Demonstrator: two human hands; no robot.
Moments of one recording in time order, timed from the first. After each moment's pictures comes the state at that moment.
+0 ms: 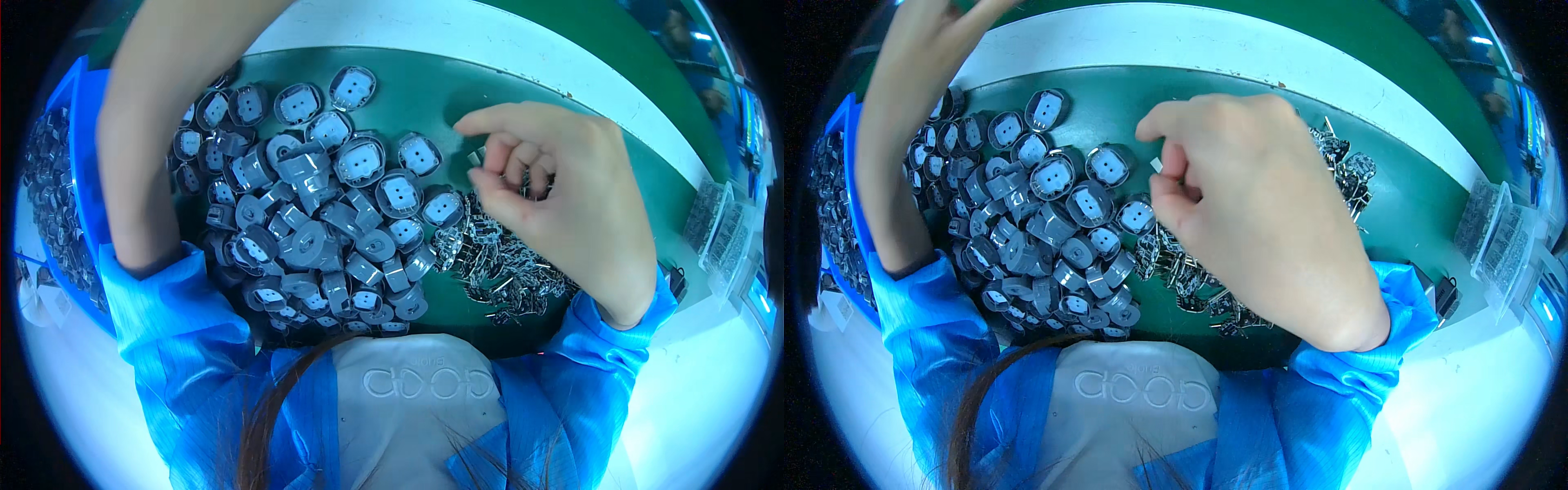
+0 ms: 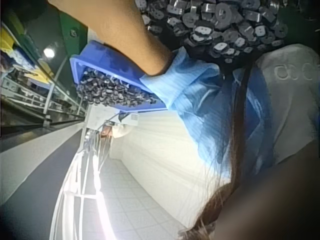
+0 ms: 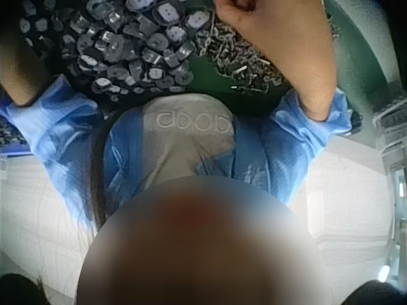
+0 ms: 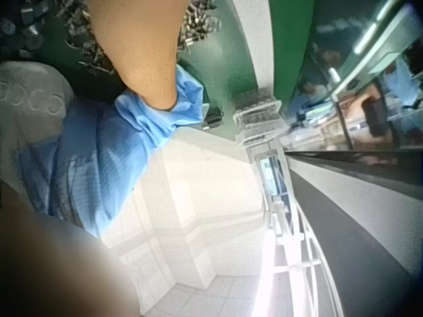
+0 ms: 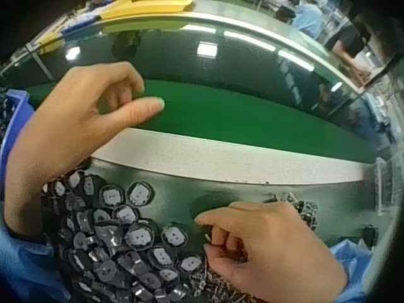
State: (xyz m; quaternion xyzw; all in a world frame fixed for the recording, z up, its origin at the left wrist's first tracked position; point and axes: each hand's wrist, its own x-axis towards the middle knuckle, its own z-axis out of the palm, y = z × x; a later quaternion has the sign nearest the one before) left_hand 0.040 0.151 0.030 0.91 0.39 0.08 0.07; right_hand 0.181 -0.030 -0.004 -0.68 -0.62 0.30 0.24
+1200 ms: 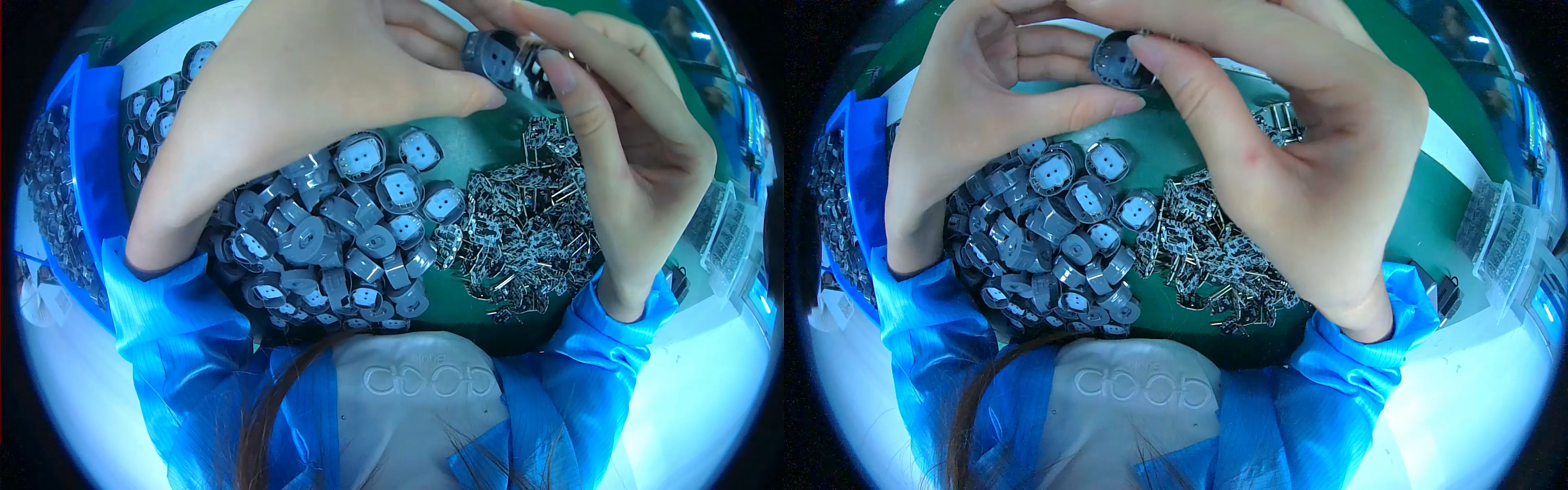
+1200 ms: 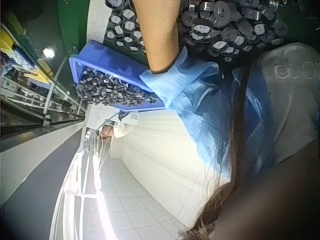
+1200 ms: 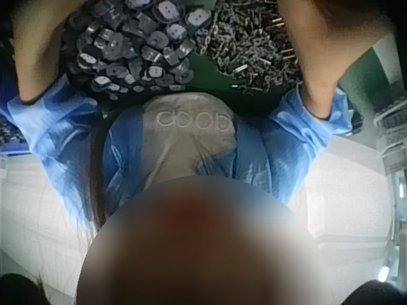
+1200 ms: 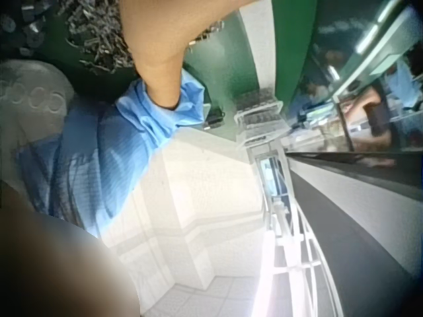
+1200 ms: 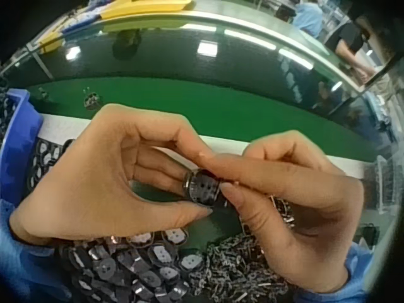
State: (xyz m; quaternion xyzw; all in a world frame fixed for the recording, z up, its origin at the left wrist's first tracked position) left_hand 0.035 0.112 0.013 0.74 0.22 0.12 0.62; right_hand 0.204 -0.028 0.012 -0.69 -0.64 0.22 0.26
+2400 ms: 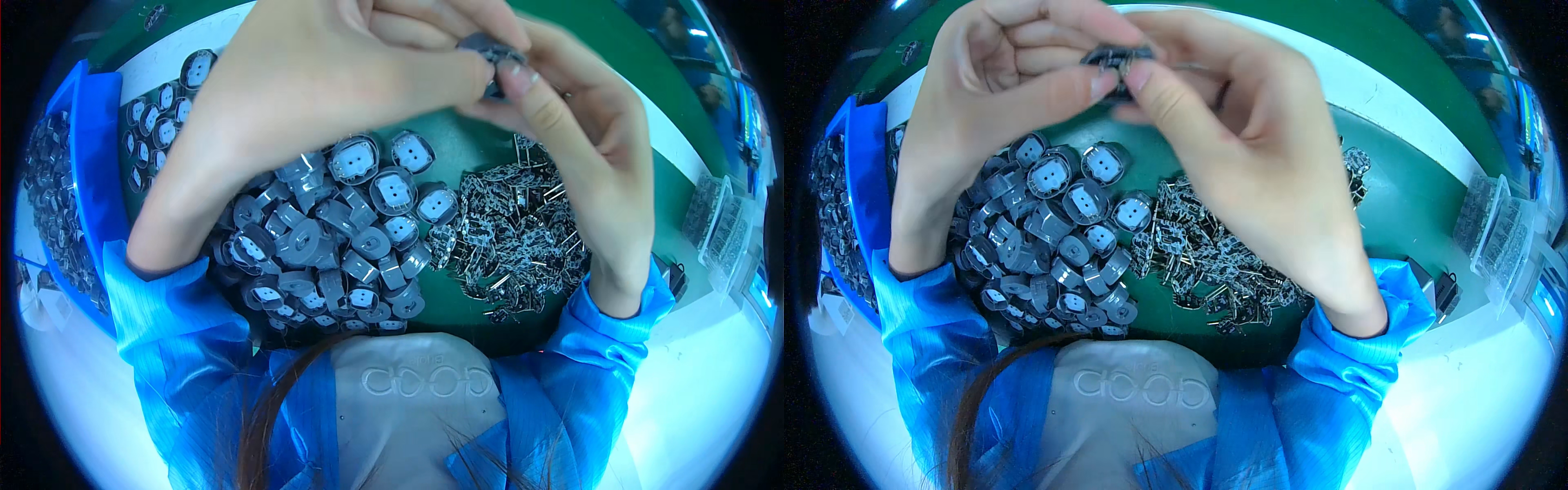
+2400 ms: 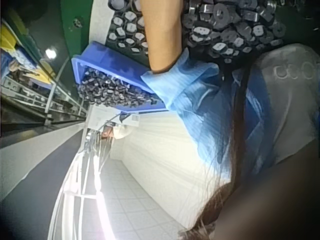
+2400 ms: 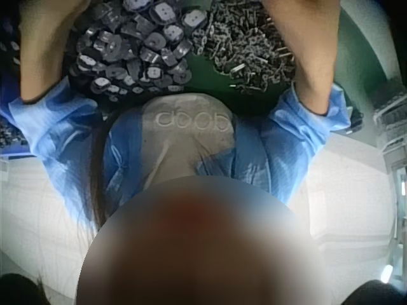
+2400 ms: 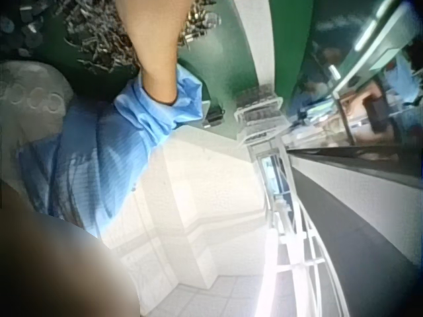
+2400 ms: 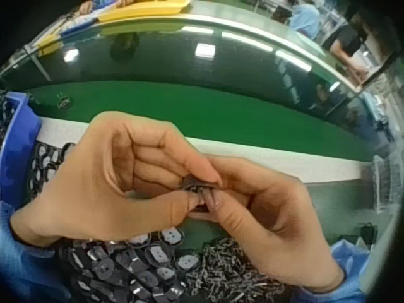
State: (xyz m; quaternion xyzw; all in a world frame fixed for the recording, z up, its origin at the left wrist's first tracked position) left_hand 0.032 0.121 0.009 0.65 0.22 0.08 0.72; right_hand 0.187 -0.022 -0.019 -0.58 -0.39 0.48 0.53
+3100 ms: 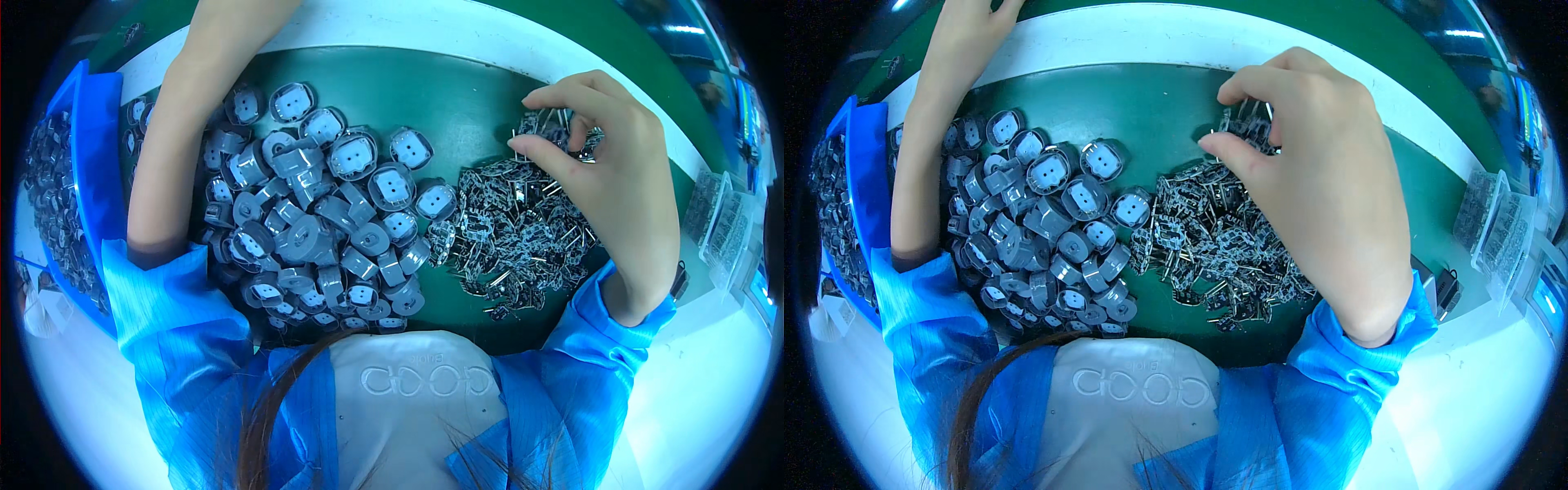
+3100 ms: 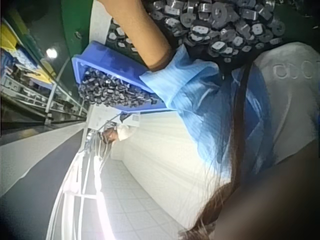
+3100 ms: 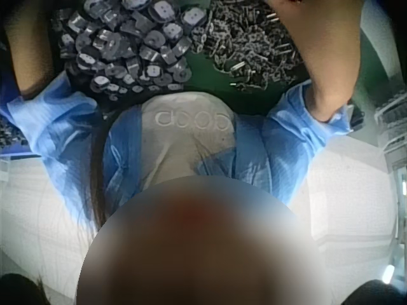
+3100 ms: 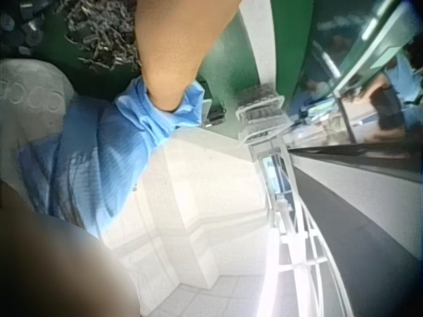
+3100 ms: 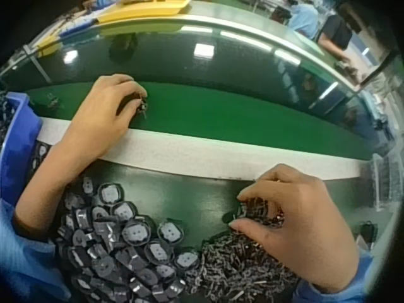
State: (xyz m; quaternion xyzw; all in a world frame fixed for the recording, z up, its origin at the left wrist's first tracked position) left_hand 0.032 0.180 -0.053 0.93 0.33 0.18 0.04; right_hand 0.215 -0.044 -0.004 -0.74 -0.62 0.16 0.19
